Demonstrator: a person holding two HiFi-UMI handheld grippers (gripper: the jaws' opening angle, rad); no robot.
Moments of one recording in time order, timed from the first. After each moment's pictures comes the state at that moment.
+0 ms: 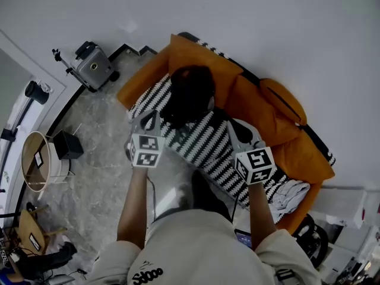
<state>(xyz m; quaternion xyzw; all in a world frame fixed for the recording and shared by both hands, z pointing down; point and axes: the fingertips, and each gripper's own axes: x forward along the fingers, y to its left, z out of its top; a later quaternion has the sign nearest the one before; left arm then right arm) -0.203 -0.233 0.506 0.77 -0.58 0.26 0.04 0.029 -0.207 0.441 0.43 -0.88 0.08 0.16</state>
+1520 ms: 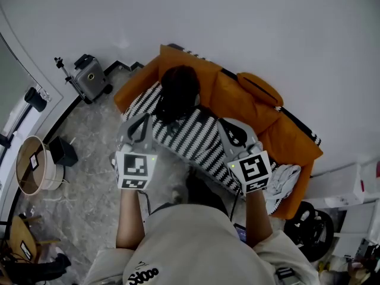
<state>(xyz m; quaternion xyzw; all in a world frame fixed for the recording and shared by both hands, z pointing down) -0.161 -0.011 0.339 0.80 -0.57 0.18 -0.10 0.022 0.005 0.324 0.43 -0.89 -0.08 0.15</state>
